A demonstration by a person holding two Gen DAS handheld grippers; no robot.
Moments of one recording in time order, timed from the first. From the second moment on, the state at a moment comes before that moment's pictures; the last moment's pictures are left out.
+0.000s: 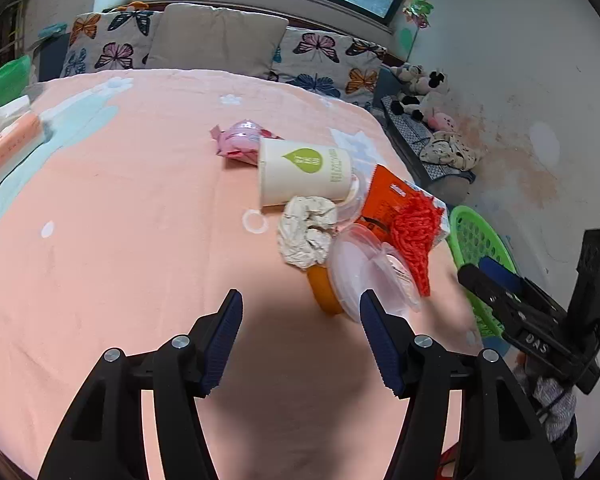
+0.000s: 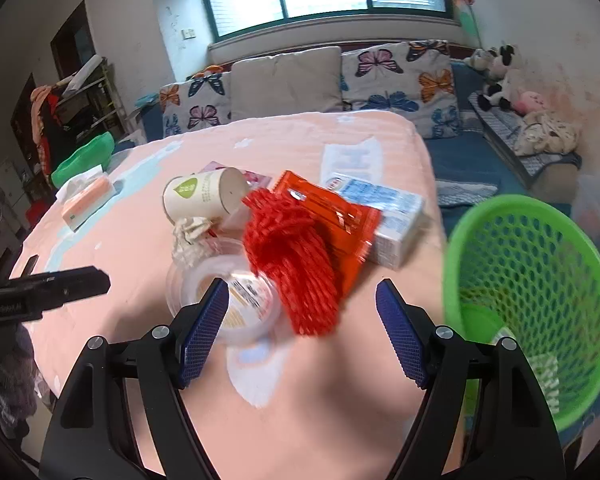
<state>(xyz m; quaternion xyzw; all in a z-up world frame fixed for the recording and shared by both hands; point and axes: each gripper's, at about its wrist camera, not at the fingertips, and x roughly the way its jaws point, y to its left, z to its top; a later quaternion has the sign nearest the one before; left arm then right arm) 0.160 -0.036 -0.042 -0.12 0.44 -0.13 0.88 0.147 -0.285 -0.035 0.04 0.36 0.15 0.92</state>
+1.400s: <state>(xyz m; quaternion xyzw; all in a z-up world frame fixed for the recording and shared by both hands) 0.146 -0.079 -0.035 0.00 0.40 -0.16 0.90 0.160 -0.299 -0.028 0.05 0.34 0.13 0.93</state>
